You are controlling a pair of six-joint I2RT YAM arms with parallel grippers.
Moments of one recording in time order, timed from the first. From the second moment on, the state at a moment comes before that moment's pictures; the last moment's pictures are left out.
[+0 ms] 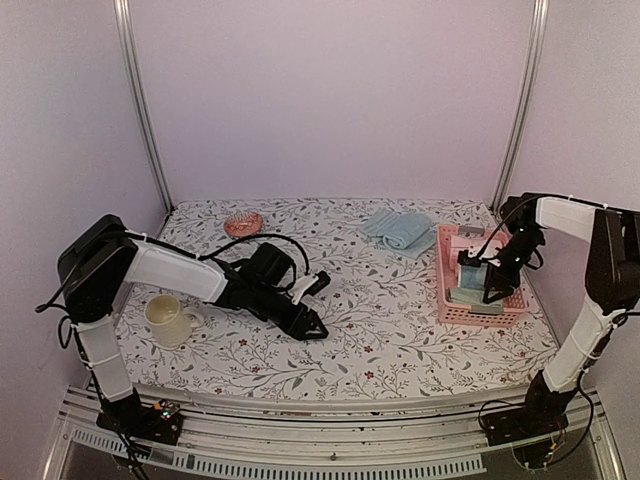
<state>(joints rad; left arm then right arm) -0.82 1.86 0.99 -0.04 0.49 -0.18 0.00 1.73 1.26 -1.11 -0.24 -1.17</state>
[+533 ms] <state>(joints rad) -0.82 1.89 1.00 -0.04 0.49 -0.17 0.07 1.63 1.13 -1.00 -0.14 -1.19</state>
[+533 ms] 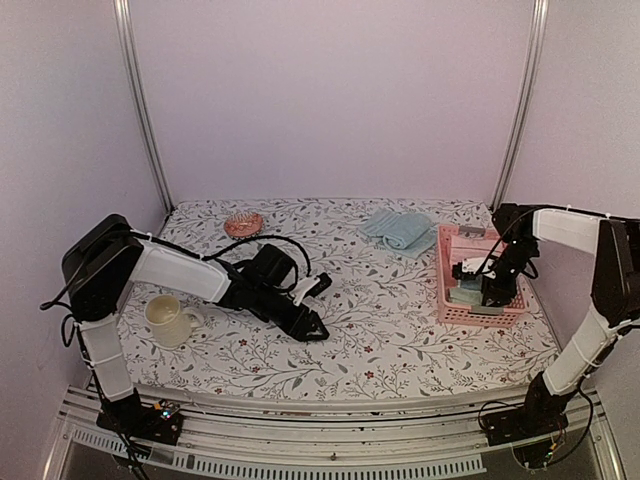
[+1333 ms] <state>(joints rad) -0.82 1.90 1.03 -0.07 0.49 -0.17 0.09 1.67 1.04 -0.61 0.07 -1.18</state>
